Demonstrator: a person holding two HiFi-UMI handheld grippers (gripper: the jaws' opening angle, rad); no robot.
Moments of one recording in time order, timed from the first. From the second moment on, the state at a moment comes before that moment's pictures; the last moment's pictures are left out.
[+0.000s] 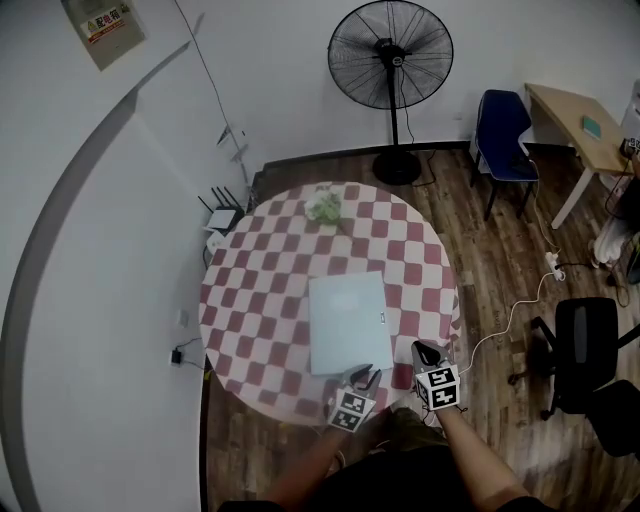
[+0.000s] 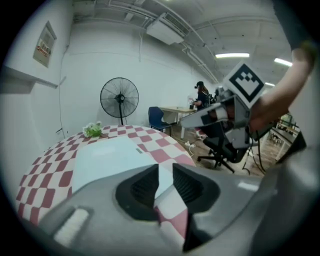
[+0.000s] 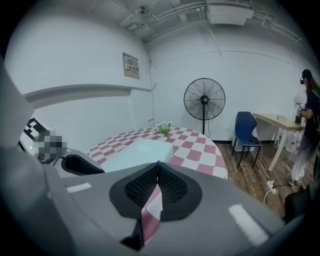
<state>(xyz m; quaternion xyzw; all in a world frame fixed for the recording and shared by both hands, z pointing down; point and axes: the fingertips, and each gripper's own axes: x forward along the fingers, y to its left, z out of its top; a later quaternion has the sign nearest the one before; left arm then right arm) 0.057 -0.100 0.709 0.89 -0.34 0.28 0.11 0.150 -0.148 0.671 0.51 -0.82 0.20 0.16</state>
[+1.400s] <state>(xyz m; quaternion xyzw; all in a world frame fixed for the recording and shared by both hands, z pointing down) 0.099 -0.126 0.789 0.85 -0.23 0.48 0.03 0.123 -0.189 0.745 0.42 -0.84 0.26 0.21</state>
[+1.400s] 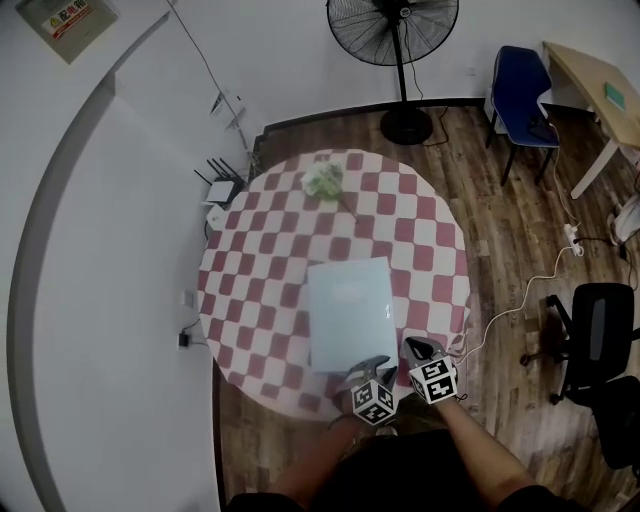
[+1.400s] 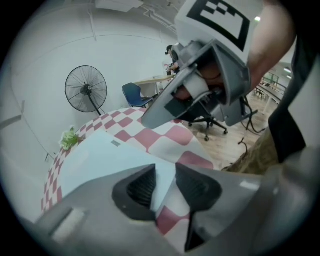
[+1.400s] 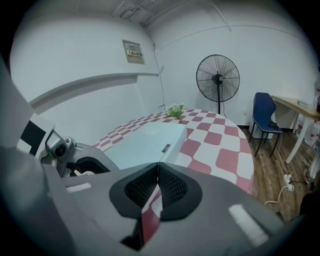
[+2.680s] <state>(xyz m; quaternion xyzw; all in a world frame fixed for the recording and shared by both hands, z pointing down) 0.095 -0.130 0.739 0.86 -0.33 0.39 0.09 0.100 -0.196 0.777 0.33 -0.87 0.28 0.24</state>
